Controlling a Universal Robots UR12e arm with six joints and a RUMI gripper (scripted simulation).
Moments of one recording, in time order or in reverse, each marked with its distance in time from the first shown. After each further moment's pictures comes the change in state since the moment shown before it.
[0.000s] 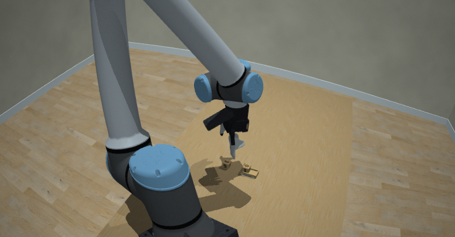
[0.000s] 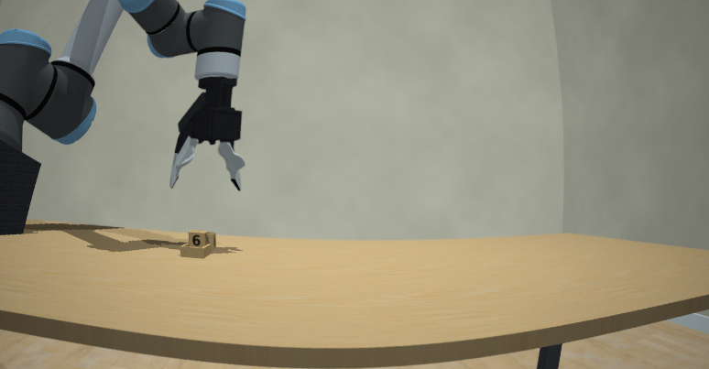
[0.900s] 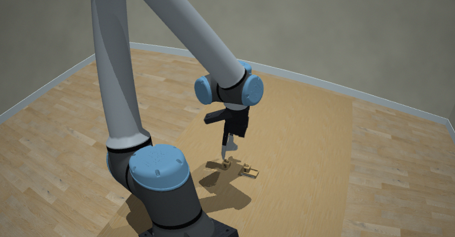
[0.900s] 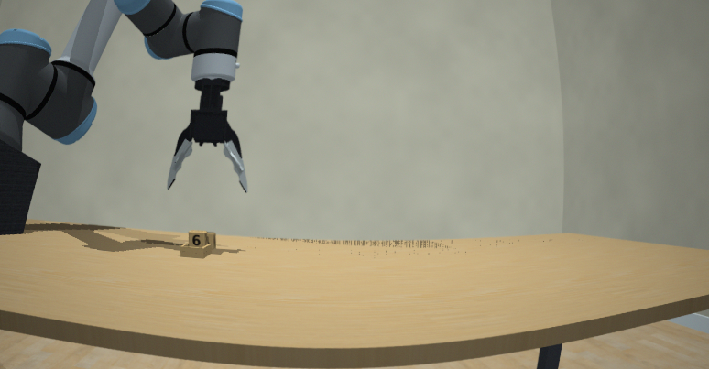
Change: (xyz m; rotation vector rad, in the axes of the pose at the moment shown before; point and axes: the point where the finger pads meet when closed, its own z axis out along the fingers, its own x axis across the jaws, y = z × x) arm 0.000 0.003 0.004 0.000 0.000 0.550
